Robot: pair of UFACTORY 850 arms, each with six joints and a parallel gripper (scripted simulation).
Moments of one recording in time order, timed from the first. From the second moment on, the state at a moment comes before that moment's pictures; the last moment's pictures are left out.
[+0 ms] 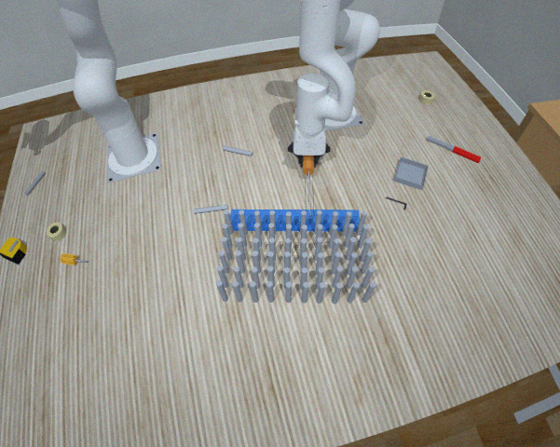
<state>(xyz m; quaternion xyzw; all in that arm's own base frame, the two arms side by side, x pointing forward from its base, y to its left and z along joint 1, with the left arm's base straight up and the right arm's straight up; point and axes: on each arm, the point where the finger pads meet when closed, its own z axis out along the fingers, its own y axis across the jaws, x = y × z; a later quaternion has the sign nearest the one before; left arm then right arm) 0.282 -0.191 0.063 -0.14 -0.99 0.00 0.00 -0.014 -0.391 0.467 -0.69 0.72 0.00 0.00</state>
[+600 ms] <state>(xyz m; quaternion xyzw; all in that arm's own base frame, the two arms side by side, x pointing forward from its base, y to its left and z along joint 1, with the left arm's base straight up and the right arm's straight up) 0.282 -0.191 0.057 -0.14 -0.99 0.00 0.00 -0.014 -0.391 0.467 -0.69 0.72 0.00 0.00</state>
